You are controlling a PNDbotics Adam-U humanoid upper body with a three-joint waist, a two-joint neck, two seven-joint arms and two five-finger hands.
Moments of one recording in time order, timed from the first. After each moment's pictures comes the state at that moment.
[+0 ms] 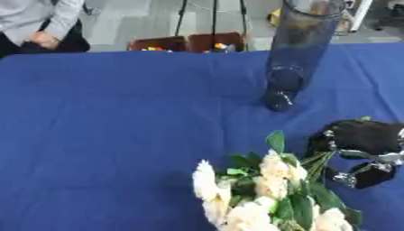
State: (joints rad) left arm -0.47 0.58 0.13 -1.99 -0.19 -0.19 0.40; right arm -0.41 -1.04 0.35 -1.68 0.69 -0.41 0.39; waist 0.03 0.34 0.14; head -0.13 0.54
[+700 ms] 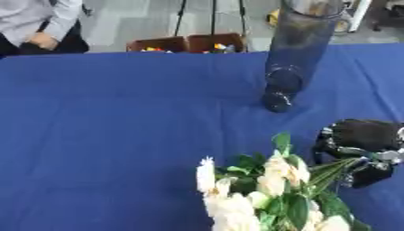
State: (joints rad) left arm -0.47 0.58 0.13 -1.99 -0.19 -0.19 0.40; right arm -0.40 -1.04 0.34 -1.68 0.64 -0.37 0.32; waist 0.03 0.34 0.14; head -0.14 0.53
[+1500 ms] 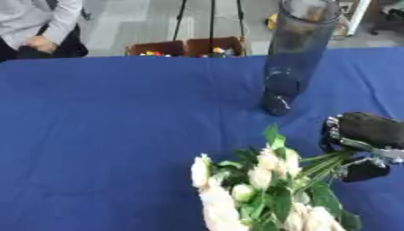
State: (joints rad) left arm -0.47 0.58 0.13 -1.99 -0.19 -0.19 0.41; right arm -0.39 -1.04 0.31 -1.69 0.61 -0.31 0.16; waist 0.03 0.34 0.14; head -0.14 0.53
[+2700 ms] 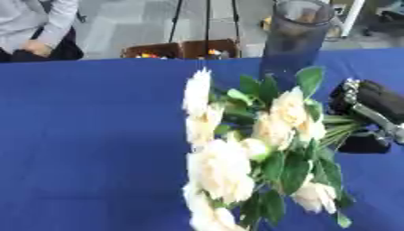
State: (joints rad) left arm -0.46 0.58 0.13 -1.99 -0.19 -0.19 0.41; right arm -0.39 -1.03 0.20 -1.80 0.42 -0.19 -0.10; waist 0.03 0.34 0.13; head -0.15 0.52
